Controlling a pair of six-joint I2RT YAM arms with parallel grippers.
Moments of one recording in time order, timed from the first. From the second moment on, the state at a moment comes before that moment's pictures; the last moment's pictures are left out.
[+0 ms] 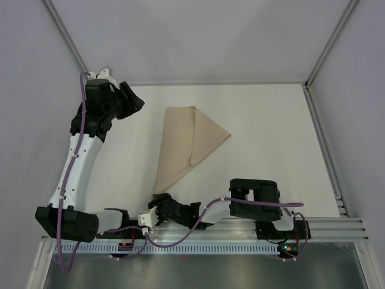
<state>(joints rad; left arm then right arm) -0.11 1.26 1.40 -0.63 0.10 -0.50 1.50 2.05 0.97 0.64 0.32 -0.74</state>
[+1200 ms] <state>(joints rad) -0.09 1.31 1.39 -0.59 0.13 -0.50 1.37 1.95 1.06 0.41 0.26 -0.58</state>
